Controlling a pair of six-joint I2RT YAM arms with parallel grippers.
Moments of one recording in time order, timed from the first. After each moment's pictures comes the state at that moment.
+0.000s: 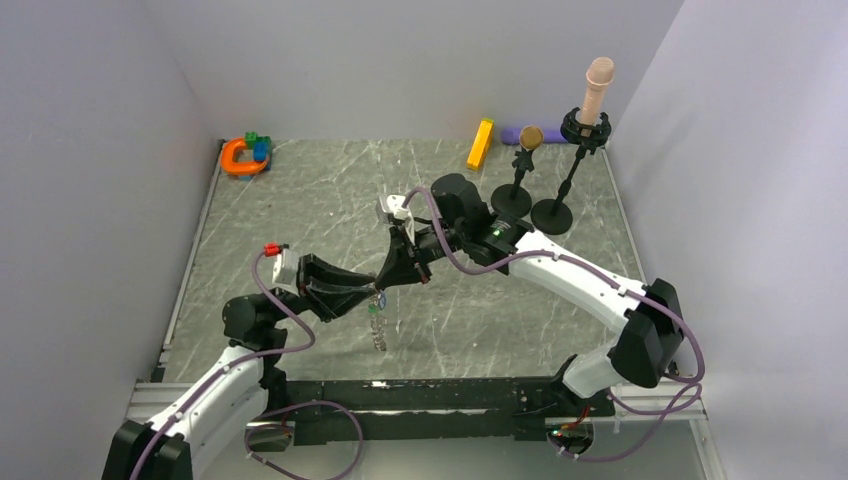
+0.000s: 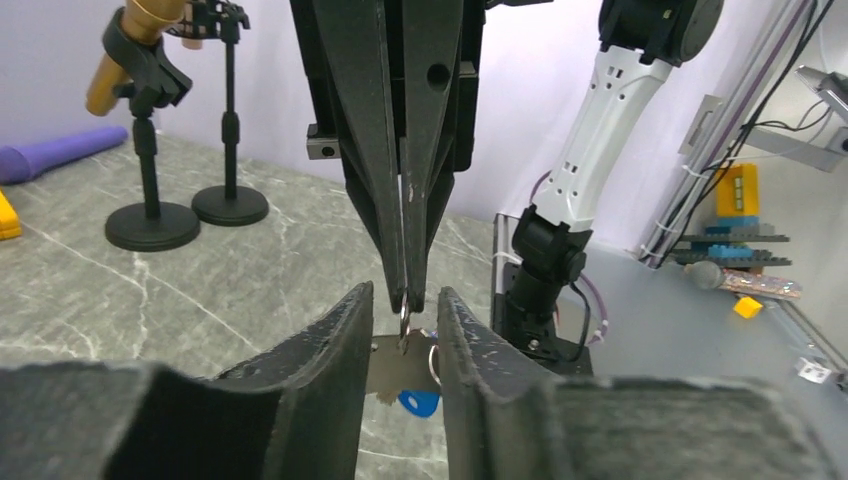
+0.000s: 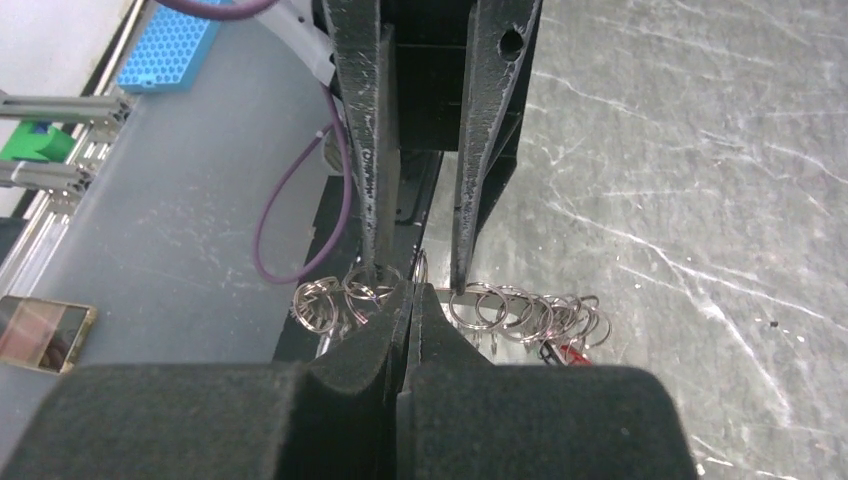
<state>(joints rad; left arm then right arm) -0.33 0.72 0.14 1.18 0.91 -0.70 0.84 1.46 1.26 -0.25 -0.99 -0.14</state>
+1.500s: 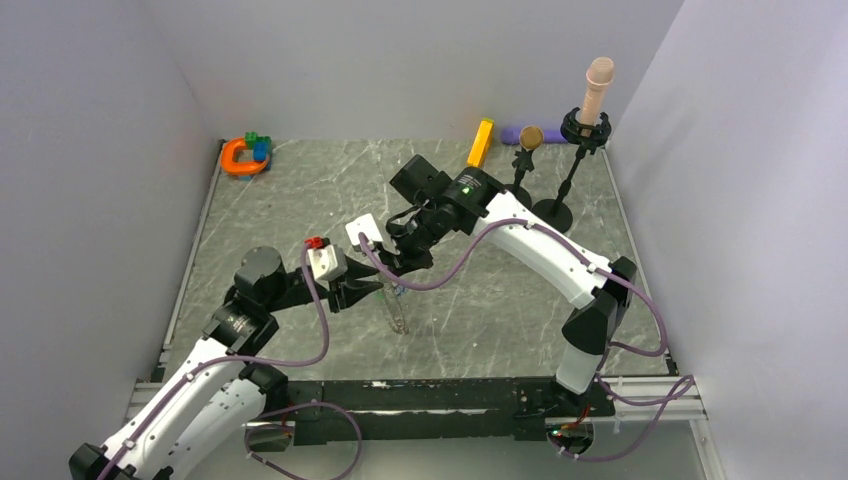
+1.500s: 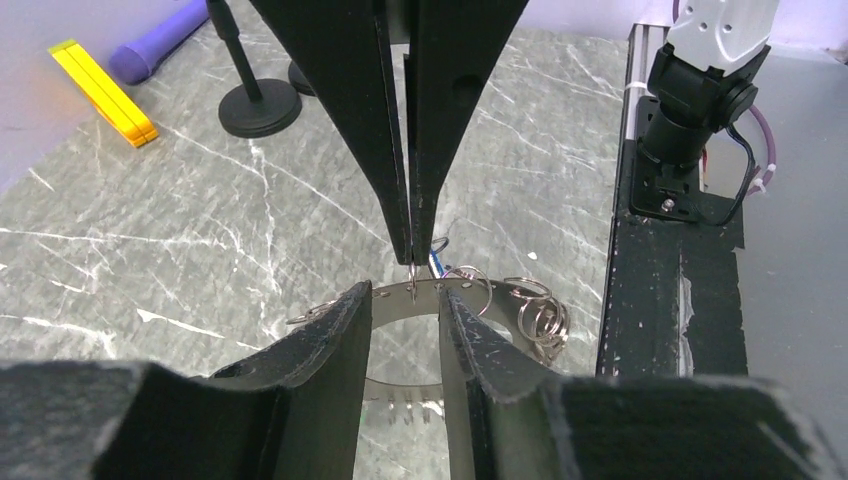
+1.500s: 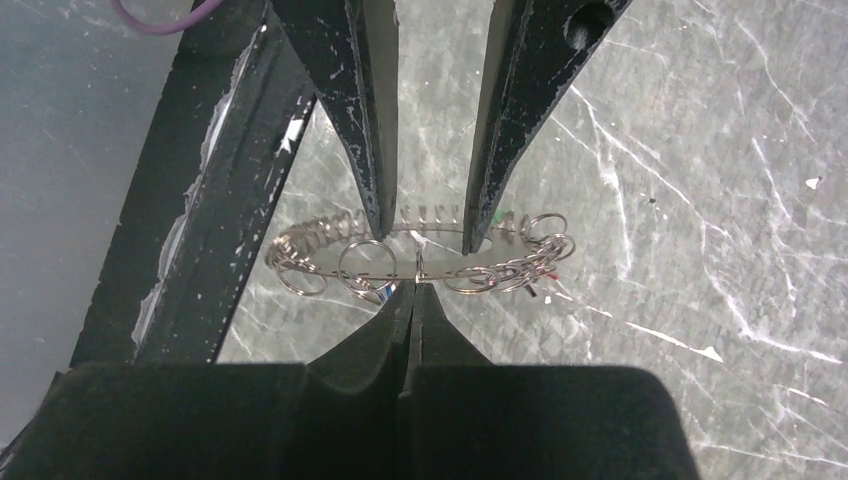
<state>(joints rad) -0.51 0.64 0.58 -0.04 0.73 0.12 0.91 1.76 1.90 -1.22 -0.65 -0.90</state>
